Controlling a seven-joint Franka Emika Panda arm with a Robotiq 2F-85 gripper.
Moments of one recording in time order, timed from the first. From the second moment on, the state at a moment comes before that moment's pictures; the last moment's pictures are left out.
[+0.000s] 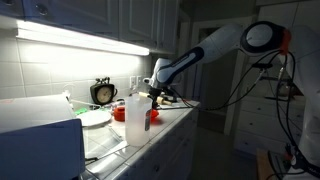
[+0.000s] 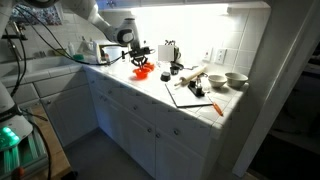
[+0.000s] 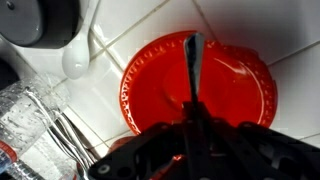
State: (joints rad) arm -0.03 0.59 0.03 -1.63 0.01 2.50 -1.04
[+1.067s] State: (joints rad) arm -0.03 0.64 0.05 -1.59 -0.01 2.52 -0.97
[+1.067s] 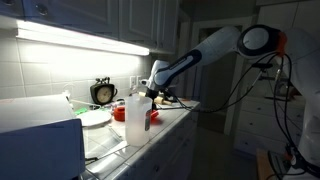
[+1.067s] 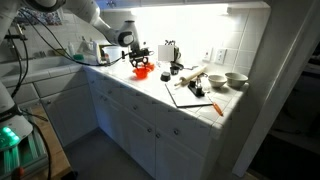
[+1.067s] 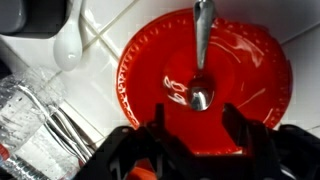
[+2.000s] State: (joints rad) arm -0.03 0.35 0.06 -1.78 0.00 2.56 -0.41
